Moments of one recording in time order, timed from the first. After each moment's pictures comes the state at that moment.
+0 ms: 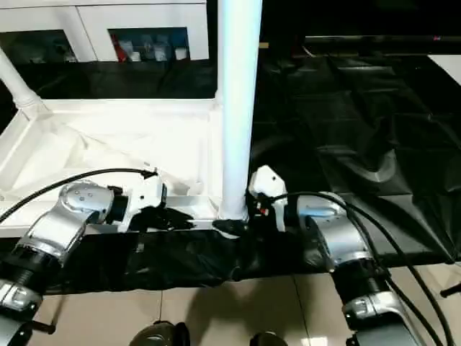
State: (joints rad) left arm -0.52 0.45 -0.29 0.43 -0.01 0.00 -1.29; right arm -0.47 -0.36 0.21 0.44 0.16 0.06 1.20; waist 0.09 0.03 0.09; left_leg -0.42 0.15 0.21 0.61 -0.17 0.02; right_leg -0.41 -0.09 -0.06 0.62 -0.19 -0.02
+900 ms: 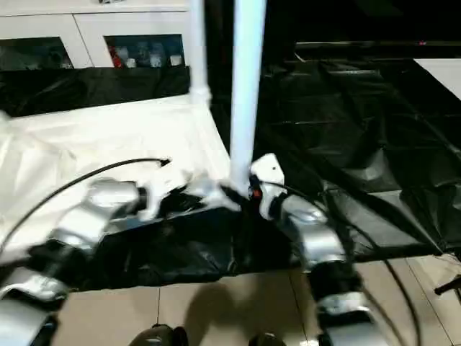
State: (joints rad) left arm -0.62 0.23 -0.28 0.54 0.09 0.22 -0.88; right arm -0.52 -0.10 0.04 0.64 0.08 0.03 0.48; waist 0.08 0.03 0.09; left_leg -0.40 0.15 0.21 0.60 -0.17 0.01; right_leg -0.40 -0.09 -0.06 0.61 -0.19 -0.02
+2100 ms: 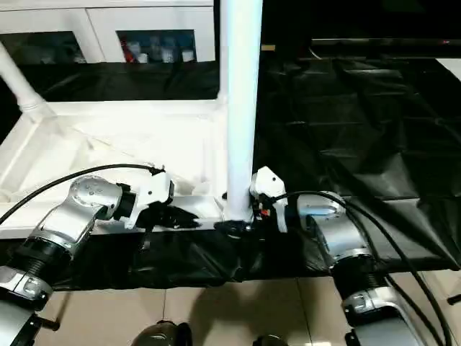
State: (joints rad) left arm -0.59 0.40 -0.31 0.54 -0.01 0.00 -1.31; right arm -0.50 -0.38 0.21 0.51 0.16 0.04 1.25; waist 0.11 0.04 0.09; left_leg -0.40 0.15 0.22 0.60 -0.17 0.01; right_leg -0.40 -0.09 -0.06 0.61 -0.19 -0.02
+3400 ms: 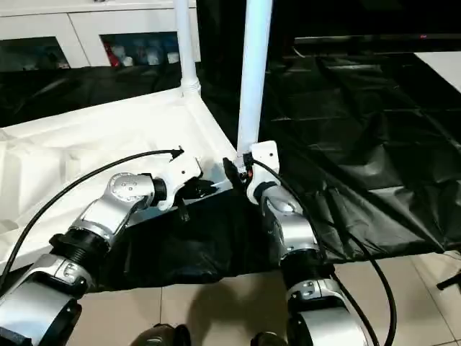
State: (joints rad) left arm -0.69 0.21 -0.27 0.69 0.12 0.03 -0.87; right arm -0.56 -0.04 -0.01 0.65 0.07 0.07 0.37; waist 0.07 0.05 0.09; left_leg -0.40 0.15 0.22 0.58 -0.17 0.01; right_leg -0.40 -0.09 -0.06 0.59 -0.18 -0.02
